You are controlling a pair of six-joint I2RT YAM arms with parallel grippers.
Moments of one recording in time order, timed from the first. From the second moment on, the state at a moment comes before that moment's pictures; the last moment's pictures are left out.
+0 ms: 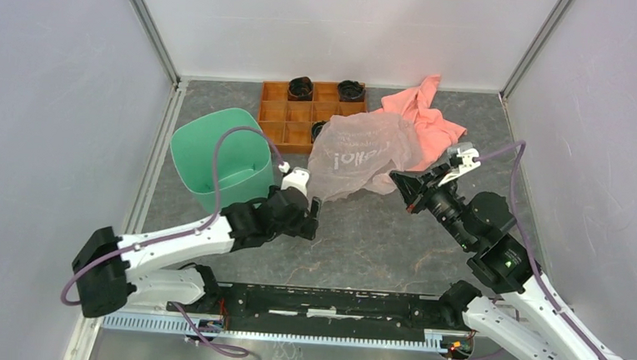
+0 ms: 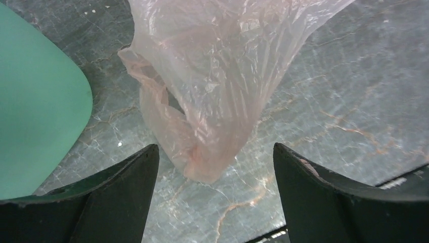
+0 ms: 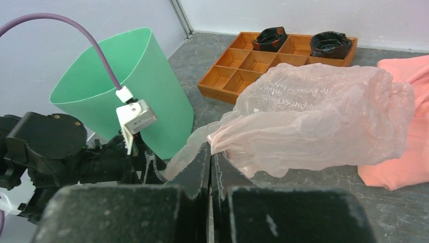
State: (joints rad) left arm -0.99 1.10 0.72 -0.42 -0.36 -0.60; right arm 0.71 0.61 0.77 -0.15 0.07 0.34
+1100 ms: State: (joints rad) left arm -1.00 0.98 0.91 -0.06 0.14 -0.80; right arm 0.82 0.82 0.82 -0.06 -0.32 0.26
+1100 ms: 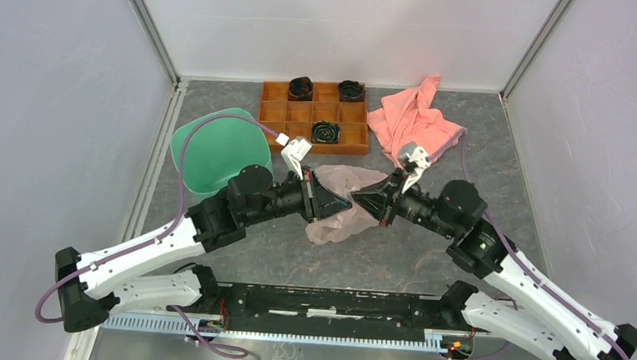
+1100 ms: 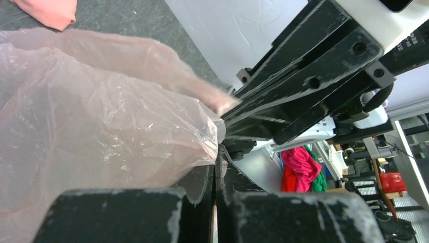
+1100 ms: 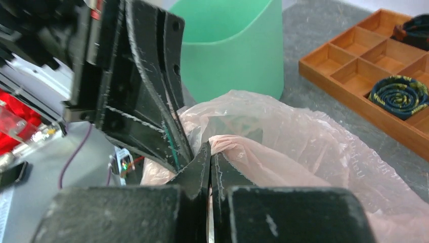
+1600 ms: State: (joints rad) left arm -1.00 0.89 0.78 0.15 0.02 -0.90; right arm 0.82 0.74 0.67 0.27 -0.34 0.45
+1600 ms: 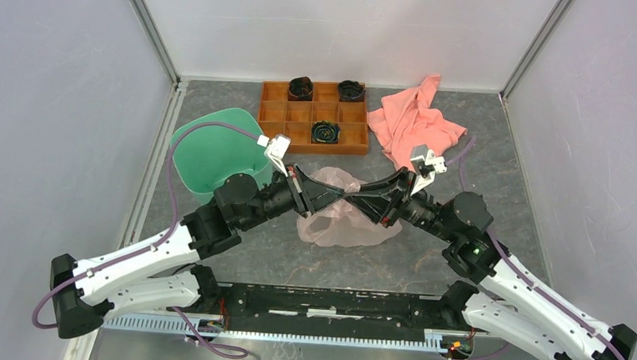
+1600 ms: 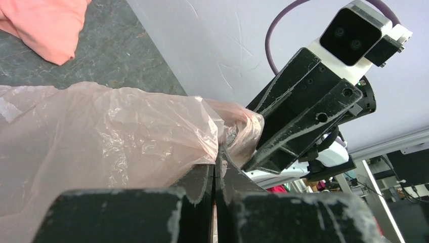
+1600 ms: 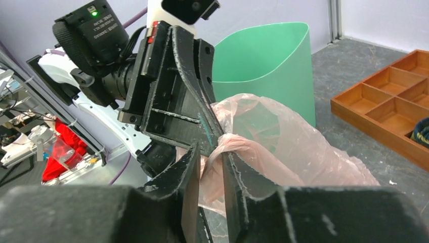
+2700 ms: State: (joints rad) left arm -1.01 0.94 1.08 -0.20 -0.16 -0.77; right arm 0.94 0.67 0.65 0.08 0.14 0.30
